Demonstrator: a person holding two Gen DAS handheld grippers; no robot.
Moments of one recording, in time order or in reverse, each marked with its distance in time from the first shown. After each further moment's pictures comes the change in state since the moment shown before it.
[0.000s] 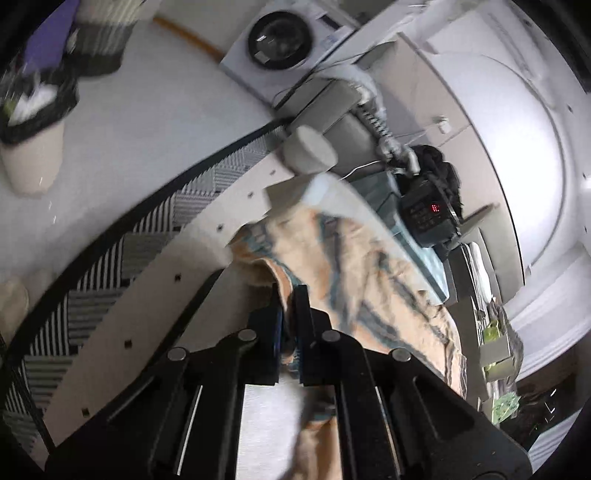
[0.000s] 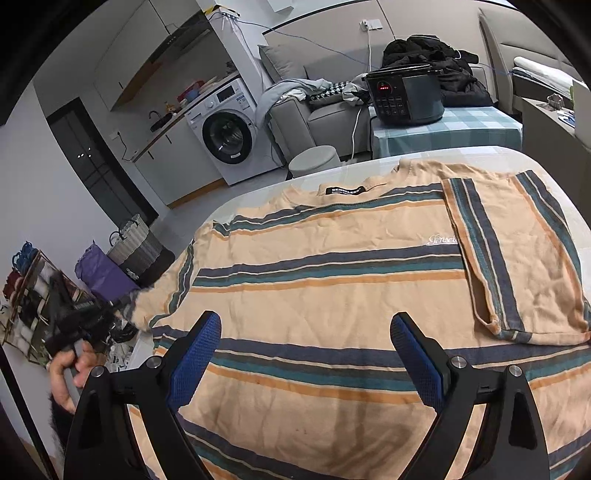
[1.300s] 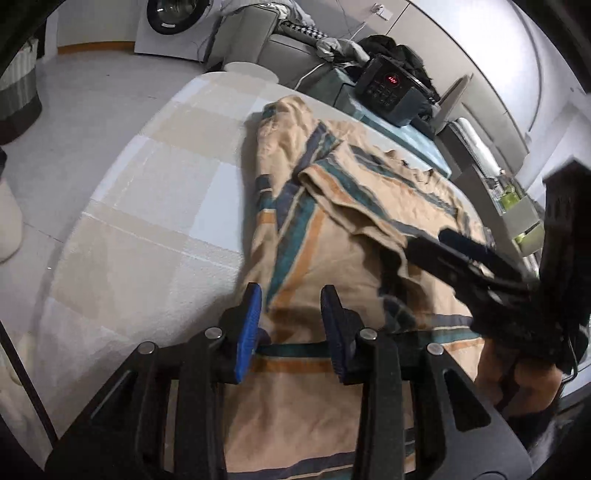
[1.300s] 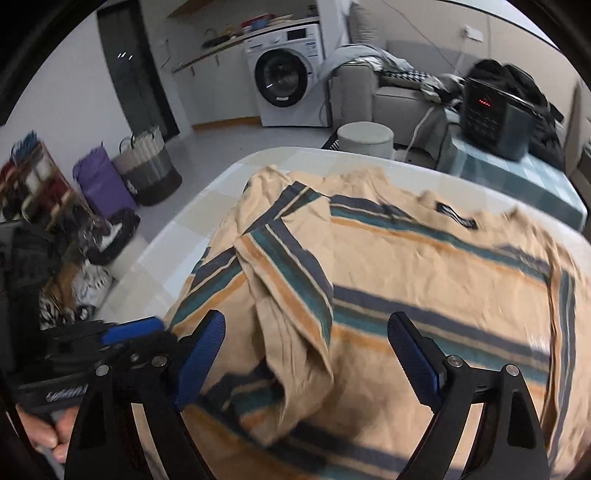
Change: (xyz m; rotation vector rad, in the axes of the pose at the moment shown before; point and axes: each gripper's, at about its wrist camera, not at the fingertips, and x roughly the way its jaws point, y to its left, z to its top) left arm 0.054 -0.087 -0.093 0.359 0.277 0.058; right arm 0.124 0.092 0.032 -0.384 0.182 -0.017
